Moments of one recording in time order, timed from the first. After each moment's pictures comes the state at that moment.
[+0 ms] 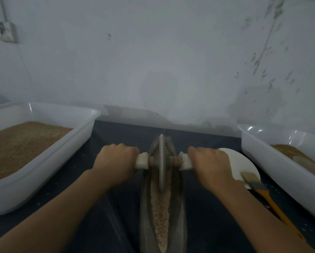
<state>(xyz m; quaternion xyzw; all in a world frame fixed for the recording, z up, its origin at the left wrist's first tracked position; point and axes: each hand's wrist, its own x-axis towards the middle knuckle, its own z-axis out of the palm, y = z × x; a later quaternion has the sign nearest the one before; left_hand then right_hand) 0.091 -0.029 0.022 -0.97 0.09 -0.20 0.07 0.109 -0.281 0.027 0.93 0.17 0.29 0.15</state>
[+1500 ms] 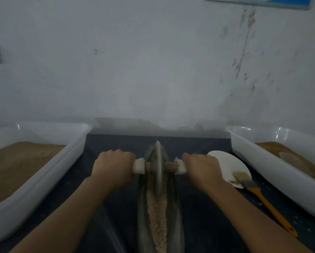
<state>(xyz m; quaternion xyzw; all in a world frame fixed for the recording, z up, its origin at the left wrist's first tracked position) 0.109 -0.033 0.032 -0.97 0.09 -0.20 0.10 0.124 -0.284 0.017 0.94 0.15 0.28 0.10</state>
